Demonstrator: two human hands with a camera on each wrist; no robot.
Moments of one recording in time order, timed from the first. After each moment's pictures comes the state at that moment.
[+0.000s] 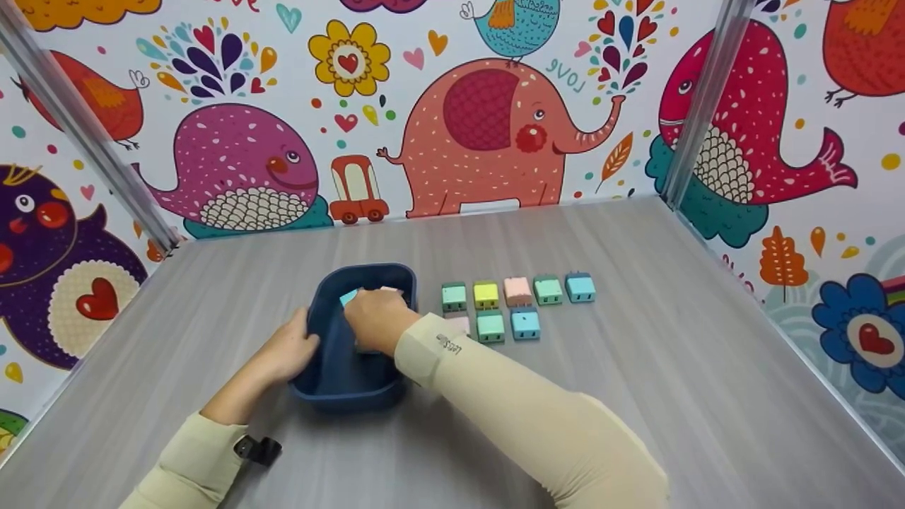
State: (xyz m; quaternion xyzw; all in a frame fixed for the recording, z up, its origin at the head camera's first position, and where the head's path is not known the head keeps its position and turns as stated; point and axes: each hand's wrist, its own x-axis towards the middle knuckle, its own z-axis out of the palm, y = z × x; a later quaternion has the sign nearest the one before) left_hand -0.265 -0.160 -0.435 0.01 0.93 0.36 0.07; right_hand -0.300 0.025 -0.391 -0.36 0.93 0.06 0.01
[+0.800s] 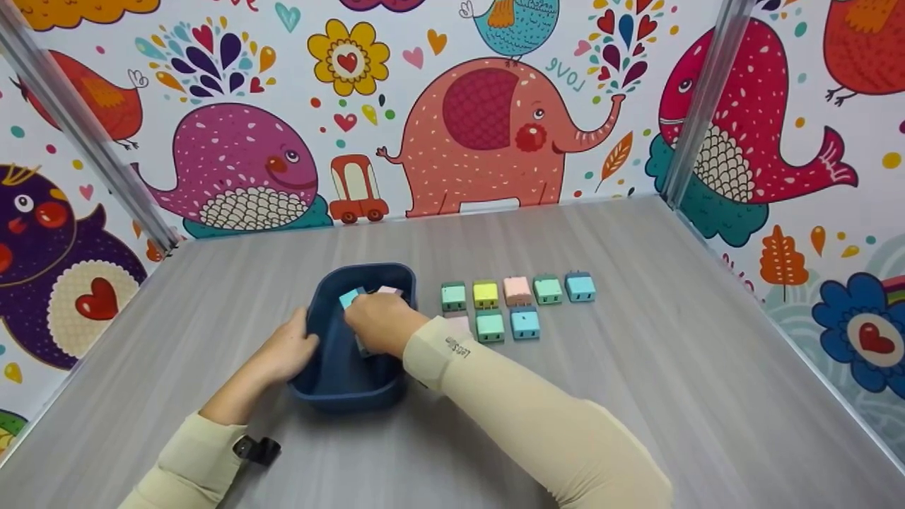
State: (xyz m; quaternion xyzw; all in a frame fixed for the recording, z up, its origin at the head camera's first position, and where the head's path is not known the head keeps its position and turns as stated) left_hand -0.265 -0.159 -0.431 0.01 0.93 0.35 0.06; right_hand -0.302 0.035 -0.401 -0.42 0.91 0.04 -0.01
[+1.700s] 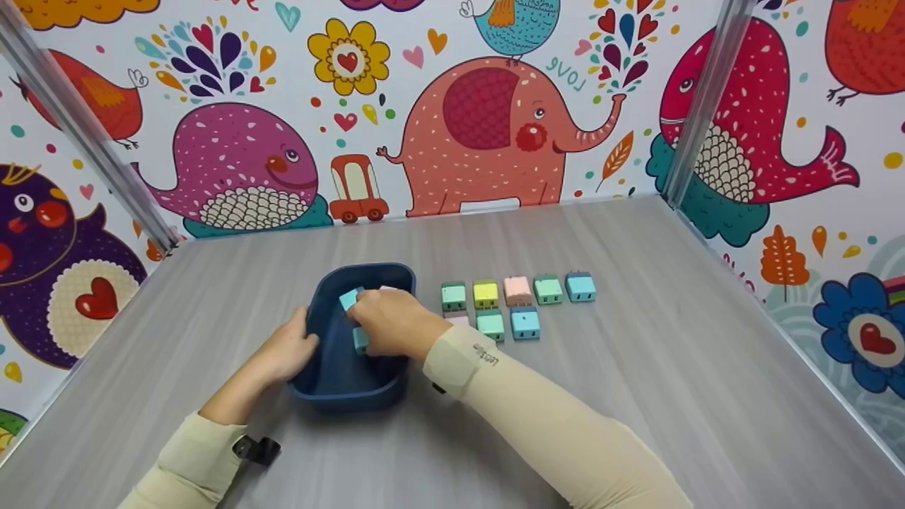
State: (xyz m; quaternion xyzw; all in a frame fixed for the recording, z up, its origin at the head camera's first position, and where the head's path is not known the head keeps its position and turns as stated) left_hand -0.264 -0.161 -0.433 0.02 0.93 0.35 0.06; right_hand -0.293 0.056 -0.393 -0.42 0.90 -0.08 -0.01
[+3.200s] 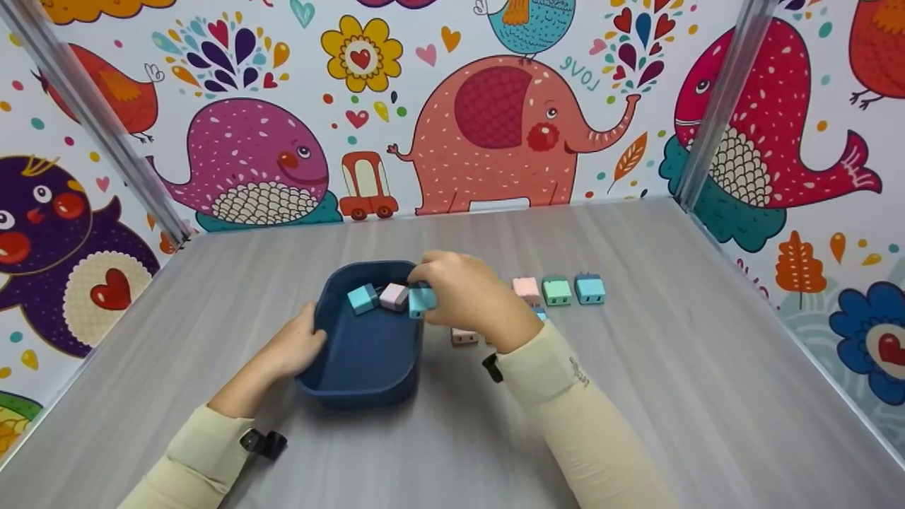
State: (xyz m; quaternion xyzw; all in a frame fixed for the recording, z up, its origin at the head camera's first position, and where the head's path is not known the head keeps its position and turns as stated) left_hand -0.263 -0.158 -0.433 0.00 0.93 0.36 0.08; right_hand -0.270 0.140 -0.339 -0.33 0.92 -0.17 -0.06
